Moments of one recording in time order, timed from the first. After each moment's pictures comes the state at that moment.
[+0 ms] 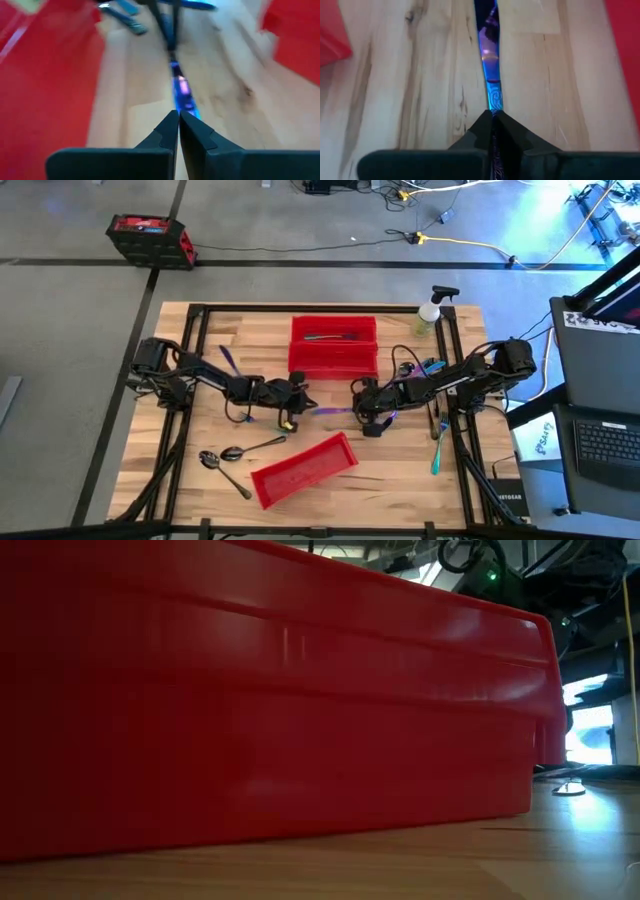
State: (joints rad) left arm -0.06 1.74 0.69 0.54 -0.14 0.19; right arm 0.11 1.59 0.58 0.06 0.09 0.09
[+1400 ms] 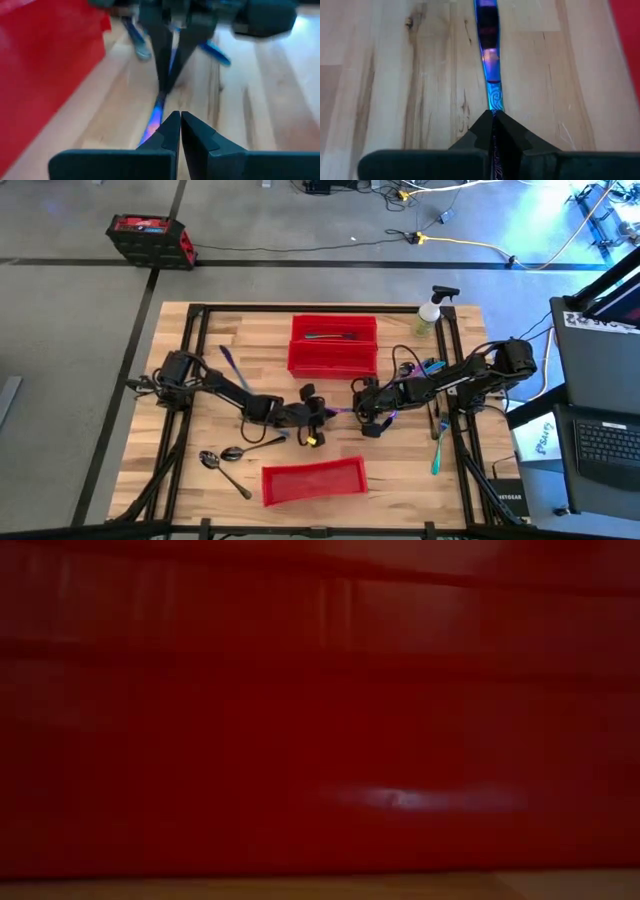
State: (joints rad) left arm -0.21 1.97 0.92 0.56 -0.43 -0.21; right arm 0.11 1.59 0.59 0.06 0.07 0.12
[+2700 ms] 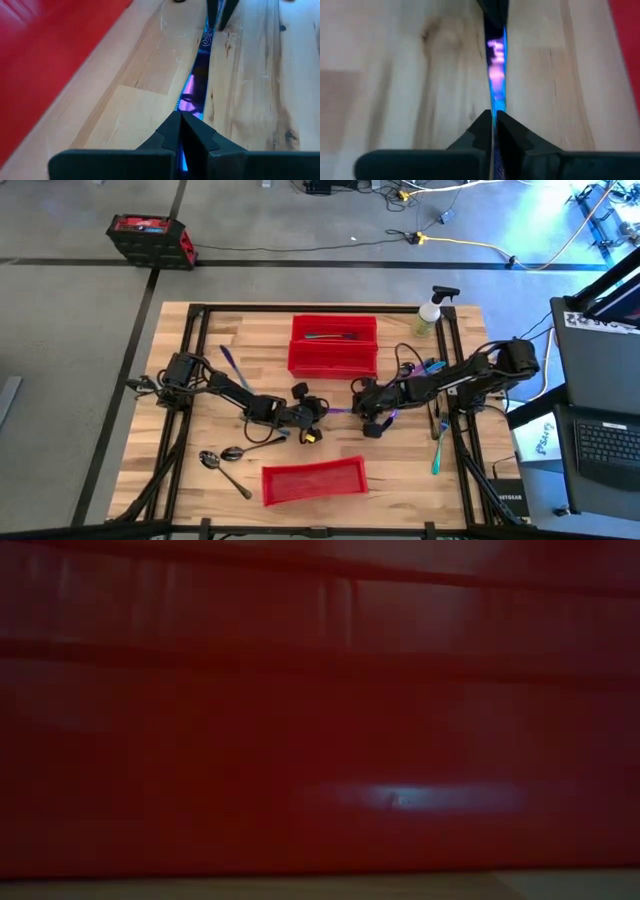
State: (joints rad) left arm -0.20 2.02 0.92 0.39 -0.50 -0.25; right arm 0.11 1.55 0.59 0.09 0.03 0.07
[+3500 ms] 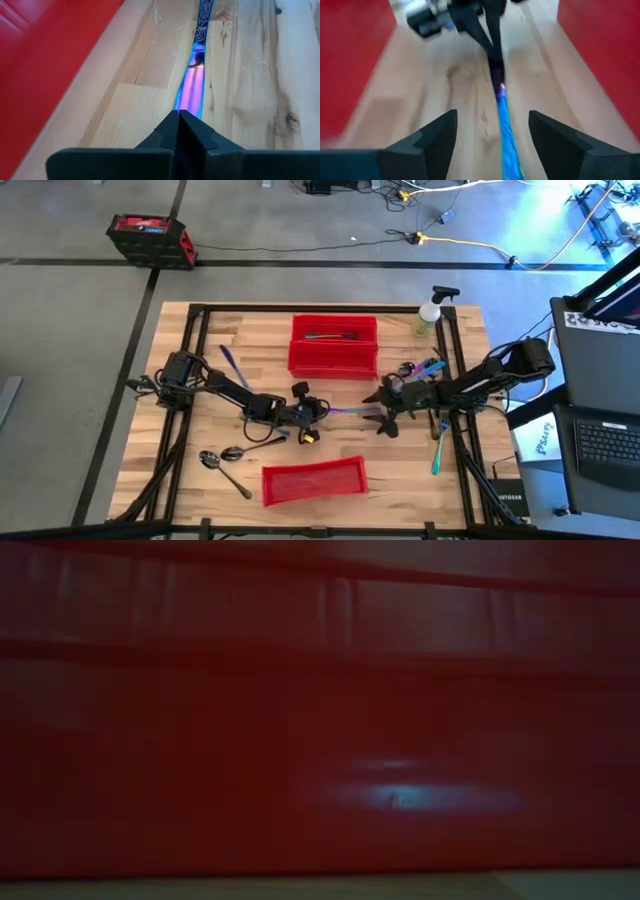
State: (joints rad) left arm -0.19 2.02 0.92 0.33 -0.48 -0.17; right arm 0.11 1.43 0.12 0.83 0.04 0.14
